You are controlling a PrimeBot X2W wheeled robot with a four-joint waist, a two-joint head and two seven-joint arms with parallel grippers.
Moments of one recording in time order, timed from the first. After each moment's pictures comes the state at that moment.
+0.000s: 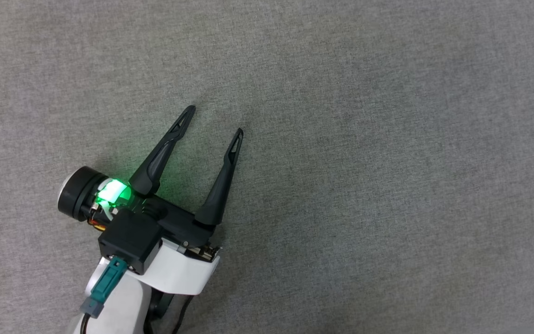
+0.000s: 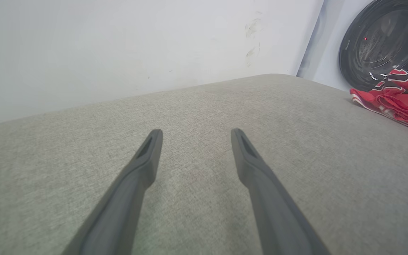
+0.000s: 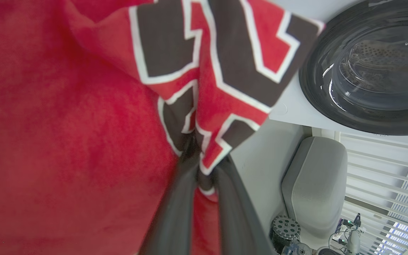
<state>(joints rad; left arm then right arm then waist) -0.27 0.22 -0.29 -0.21 -0.07 -0.13 -0.26 -0.61 -0.81 0.02 0.62 0.01 0.13 0.33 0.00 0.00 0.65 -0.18</state>
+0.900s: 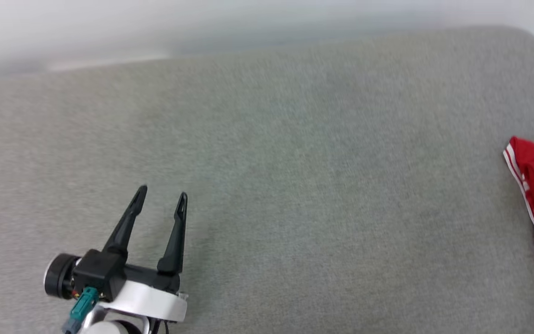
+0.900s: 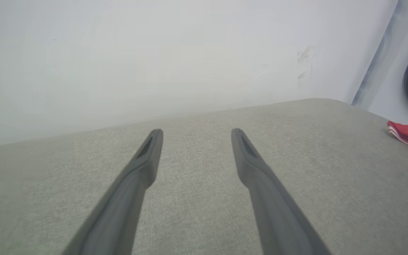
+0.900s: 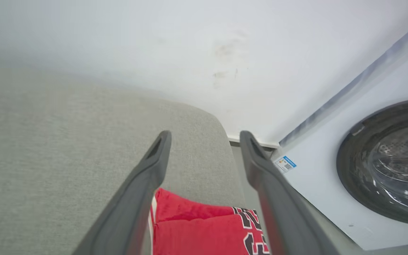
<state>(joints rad) -0.05 0.14 -0.10 -0.05 -0.13 -0.12 -0.26 -0.50 -0.53 -0.07 0.21 0.13 0.13 0.26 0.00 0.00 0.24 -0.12</state>
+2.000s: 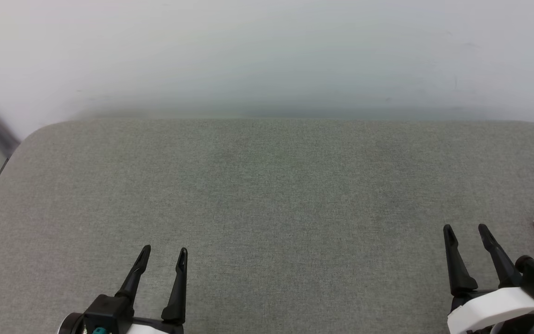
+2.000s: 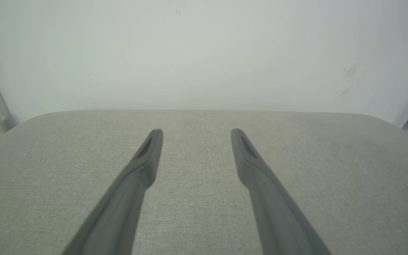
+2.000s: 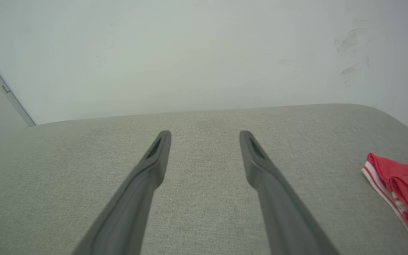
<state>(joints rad) 0.11 0.07 -0.06 0.04 -0.14 -0.13 -0.26 0.03 -0.09 -0.07 0.07 0.23 0.13 -0.11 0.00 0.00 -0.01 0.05</state>
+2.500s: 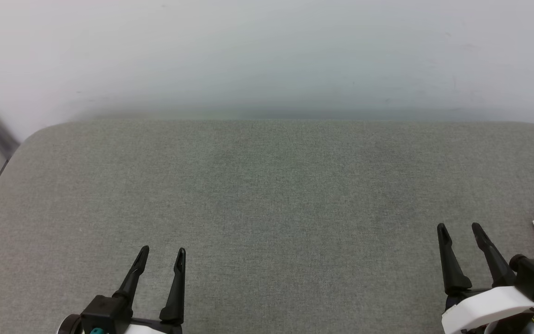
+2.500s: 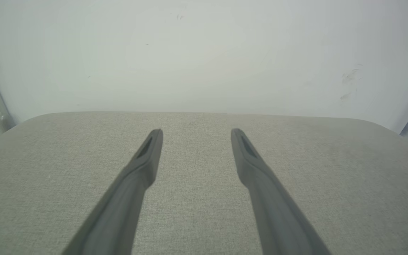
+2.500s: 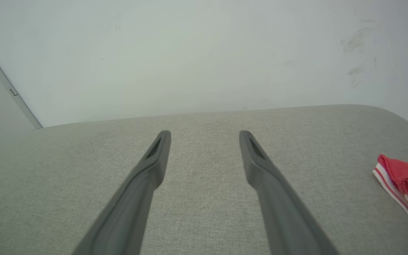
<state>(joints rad) 0.11 0.07 -0.05 0.03 -0.16 -0.13 -0.26 0.02 -0.07 -0.05 0.07 0.23 0.13 -0.11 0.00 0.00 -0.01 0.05</state>
